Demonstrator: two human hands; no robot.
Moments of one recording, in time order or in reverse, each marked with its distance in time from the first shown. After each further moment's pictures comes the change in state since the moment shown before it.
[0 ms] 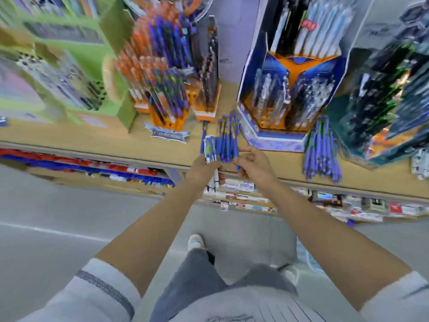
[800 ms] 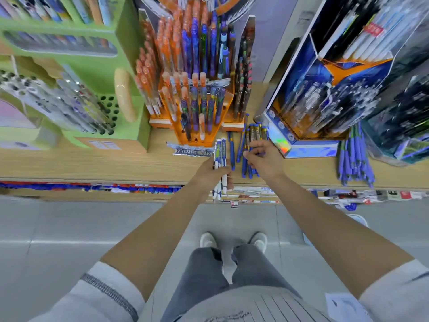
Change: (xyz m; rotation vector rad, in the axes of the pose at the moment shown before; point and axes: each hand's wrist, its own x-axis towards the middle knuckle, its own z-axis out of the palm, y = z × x) left_hand 0.067 0.037 -0.099 0.106 -0.226 -0.117; right_hand 0.072 -0.015 0.083 -0.198 0.296 -0.045
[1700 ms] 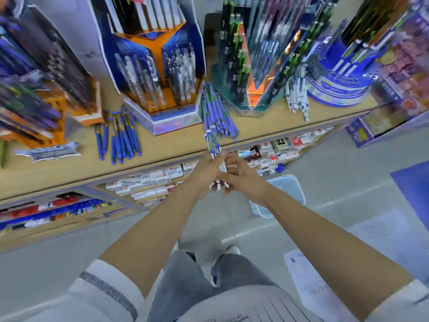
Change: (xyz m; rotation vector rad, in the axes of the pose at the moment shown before) left_hand -0.054 -0.066 0.315 0.171 -0.187 0.119; right_hand -0.131 0.129 -0.261 0.449 -0.300 0.116
